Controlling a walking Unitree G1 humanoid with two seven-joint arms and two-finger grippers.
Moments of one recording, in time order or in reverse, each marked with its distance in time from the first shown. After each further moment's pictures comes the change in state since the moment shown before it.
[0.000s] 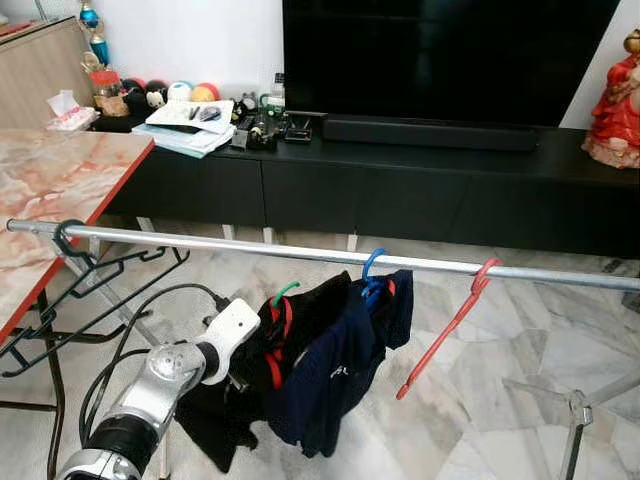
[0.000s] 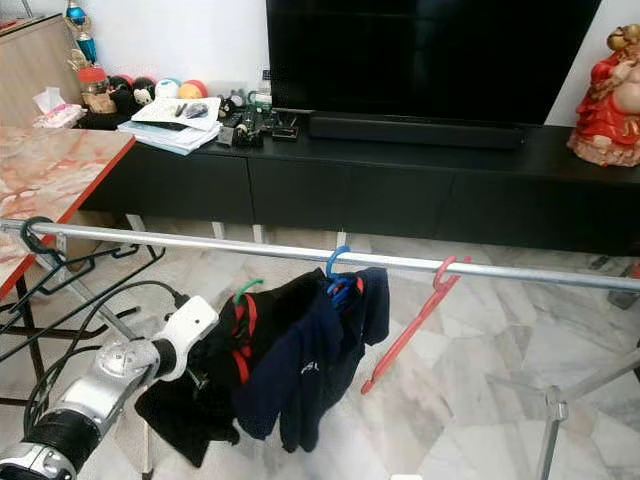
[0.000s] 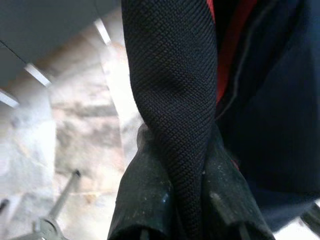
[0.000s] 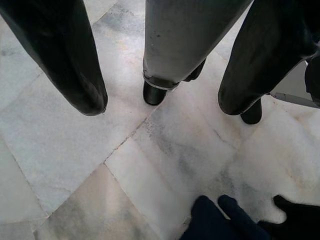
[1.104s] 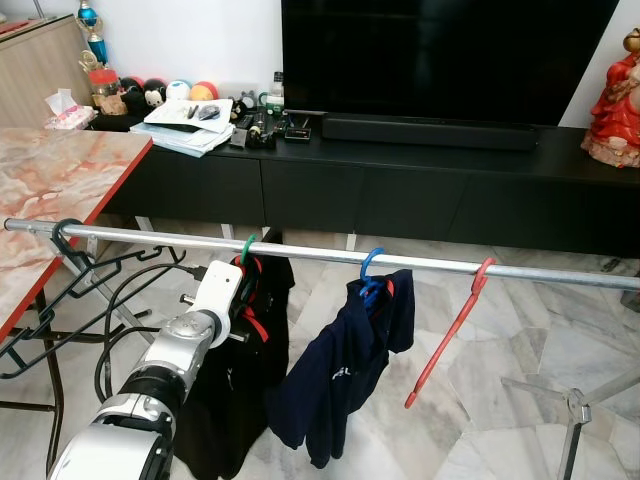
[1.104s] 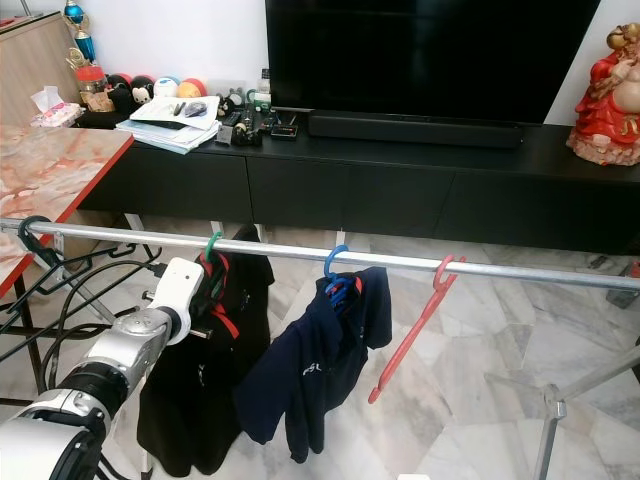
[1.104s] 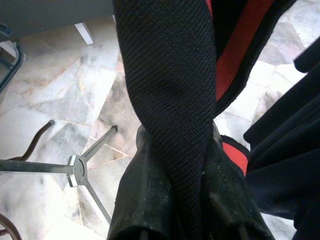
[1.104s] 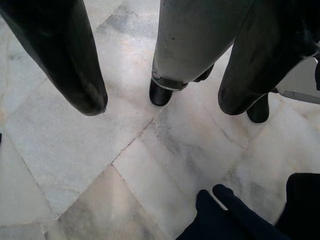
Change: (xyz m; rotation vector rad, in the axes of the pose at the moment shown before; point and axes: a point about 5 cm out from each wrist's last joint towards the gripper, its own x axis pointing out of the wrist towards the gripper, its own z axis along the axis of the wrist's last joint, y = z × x) left arm 0.022 0.029 0.012 -0.294 0.151 0.394; right arm -0.001 -0.008 0.000 0.002 0.000 -0.020
